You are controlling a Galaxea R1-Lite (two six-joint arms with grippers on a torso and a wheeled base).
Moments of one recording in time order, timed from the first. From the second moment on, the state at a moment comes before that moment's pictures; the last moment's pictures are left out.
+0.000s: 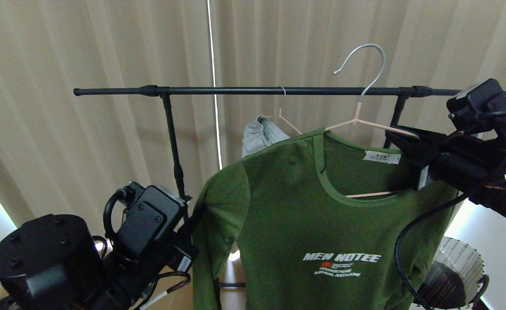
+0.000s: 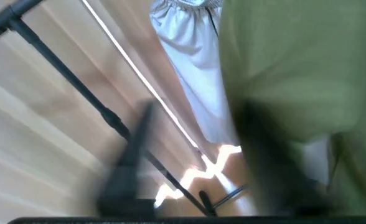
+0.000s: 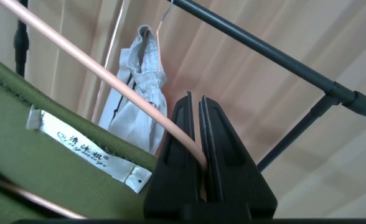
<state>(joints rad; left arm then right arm) -0.77 1.58 -0.30 -1.19 0.40 0.43 0.41 1.42 -0.66 -0.77 -0.08 -0.35</state>
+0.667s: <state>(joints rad) -0.61 1.64 -0.12 -1.43 0.40 0.41 0.38 1.41 -0.66 -0.77 -0.09 -0.36</state>
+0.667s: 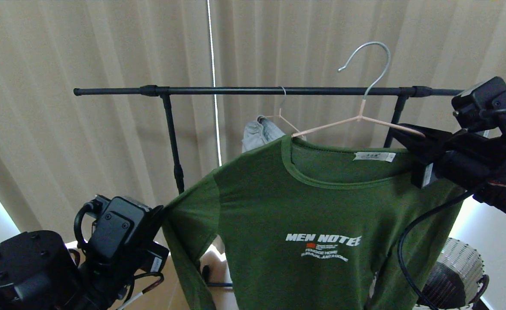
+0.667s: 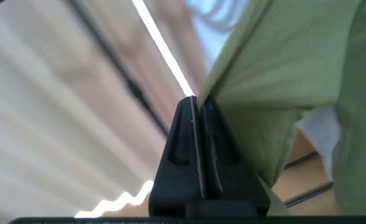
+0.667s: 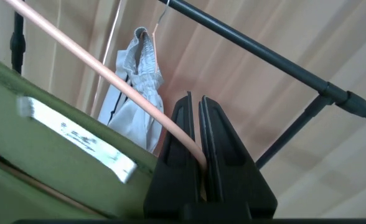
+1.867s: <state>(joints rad) -0.68 1.53 -0.06 -1.39 0.40 0.38 0.30 1.39 -0.66 -0.63 -0.16 -0.36</state>
